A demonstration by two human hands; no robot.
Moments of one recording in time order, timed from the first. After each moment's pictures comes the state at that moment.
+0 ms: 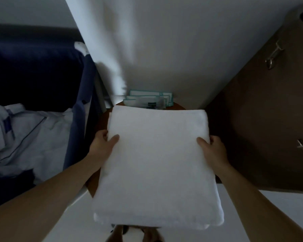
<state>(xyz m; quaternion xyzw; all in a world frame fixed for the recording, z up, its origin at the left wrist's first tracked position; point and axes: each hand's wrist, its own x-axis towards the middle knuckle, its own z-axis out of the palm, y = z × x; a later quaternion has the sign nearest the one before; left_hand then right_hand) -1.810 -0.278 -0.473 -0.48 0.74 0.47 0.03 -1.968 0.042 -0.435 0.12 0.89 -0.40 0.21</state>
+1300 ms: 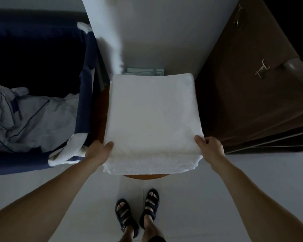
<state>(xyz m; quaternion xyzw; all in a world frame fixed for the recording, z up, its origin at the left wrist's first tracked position) -1.653 -0.203 -0.462 -0.50 0.76 0.39 0.13 -1.811 0.128 -0.429 0.11 0.91 -0.33 0.23</state>
